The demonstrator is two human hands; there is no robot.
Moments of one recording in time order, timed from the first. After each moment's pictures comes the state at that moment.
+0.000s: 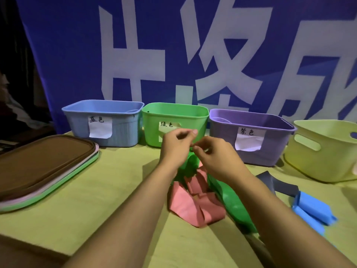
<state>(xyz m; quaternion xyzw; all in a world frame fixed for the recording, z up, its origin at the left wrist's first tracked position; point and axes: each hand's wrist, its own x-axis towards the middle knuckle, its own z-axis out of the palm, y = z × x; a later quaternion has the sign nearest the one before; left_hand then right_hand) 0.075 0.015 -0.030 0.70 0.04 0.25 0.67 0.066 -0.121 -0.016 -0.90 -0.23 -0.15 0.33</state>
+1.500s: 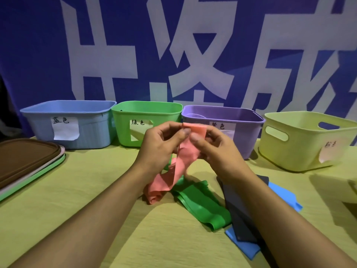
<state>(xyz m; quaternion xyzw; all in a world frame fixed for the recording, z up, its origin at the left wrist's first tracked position) 0.041 -0.024 -0.018 0.70 -0.17 0.23 0.66 0.067 -0.194 -0.024 -0.63 -0.27 0.01 0.73</state>
